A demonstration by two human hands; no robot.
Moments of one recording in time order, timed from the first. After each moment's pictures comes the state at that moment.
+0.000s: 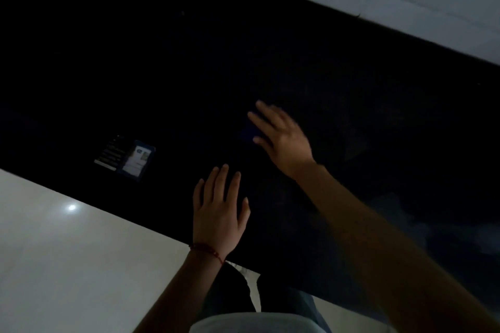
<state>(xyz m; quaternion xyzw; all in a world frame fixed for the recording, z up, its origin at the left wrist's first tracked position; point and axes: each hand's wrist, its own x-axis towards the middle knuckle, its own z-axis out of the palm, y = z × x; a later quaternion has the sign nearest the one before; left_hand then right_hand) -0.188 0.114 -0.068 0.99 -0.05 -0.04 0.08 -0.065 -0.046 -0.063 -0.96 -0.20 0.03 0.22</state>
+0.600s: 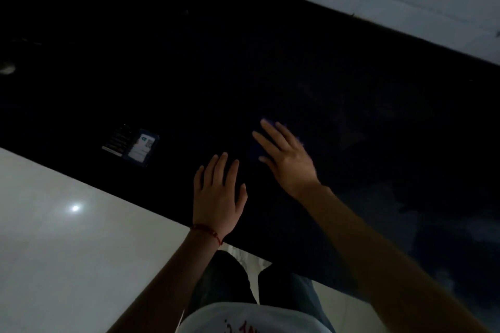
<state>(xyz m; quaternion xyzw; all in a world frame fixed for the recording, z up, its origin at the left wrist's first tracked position) -0.189 0.114 -0.068 0.99 -0.05 -0.04 0.08 -0.122 -0.058 -0.069 -0.95 -0.21 0.03 0.21</state>
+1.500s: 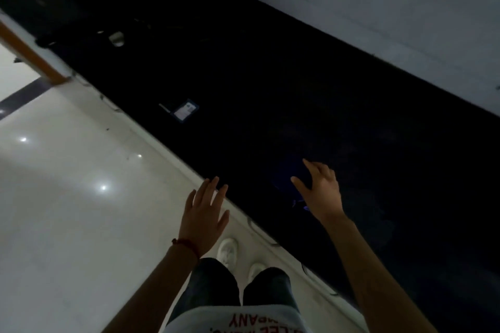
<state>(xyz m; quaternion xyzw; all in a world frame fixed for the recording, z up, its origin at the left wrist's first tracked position) -0.324 0.105 -0.058 0.99 0.05 -0.05 0.13 -0.207 -0.125 -0.037 -0.95 -0.07 0.12 0.27</state>
